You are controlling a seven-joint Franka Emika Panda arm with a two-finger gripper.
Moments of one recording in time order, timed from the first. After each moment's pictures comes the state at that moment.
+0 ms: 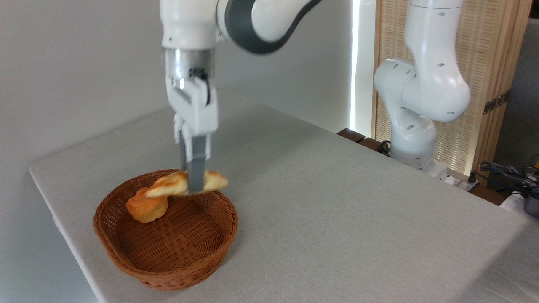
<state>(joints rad) -0.18 -0.09 -0.01 -2.03 0.11 2.21 0.78</state>
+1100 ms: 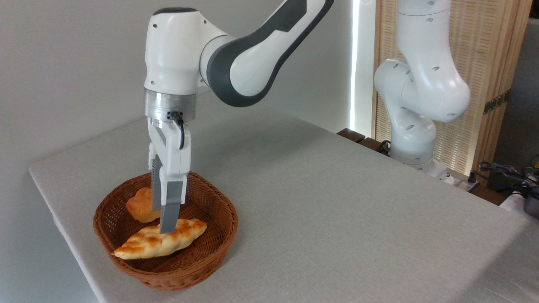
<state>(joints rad) -0.19 0.07 0.00 -1.99 0.12 2.42 0.76</state>
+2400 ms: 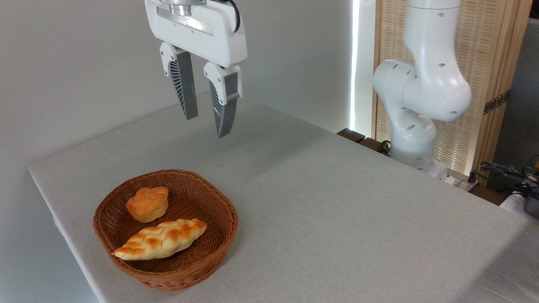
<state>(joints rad) -0.12 -0.08 0.05 -1.63 -0.09 1.62 0.61</state>
